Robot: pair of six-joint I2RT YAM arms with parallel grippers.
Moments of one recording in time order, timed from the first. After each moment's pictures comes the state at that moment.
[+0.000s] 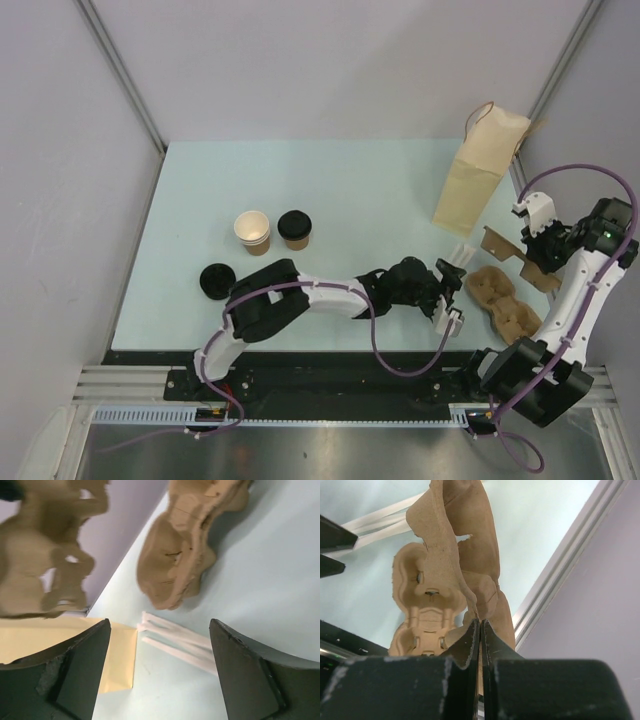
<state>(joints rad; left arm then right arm) -1.20 2.21 1.41 0.51 0.31 1.10 -0.64 1.16 1.22 -1.13 -0.53 -1.18</state>
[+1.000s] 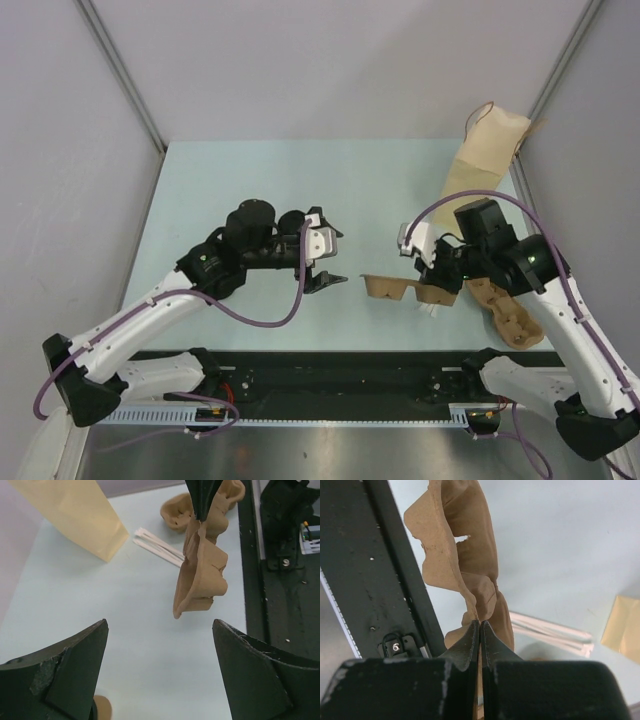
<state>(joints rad) -0.84 1.08 1.09 -0.31 0.54 0.46 0.43 0.99 1.27 -1.23 -0.44 -0.73</state>
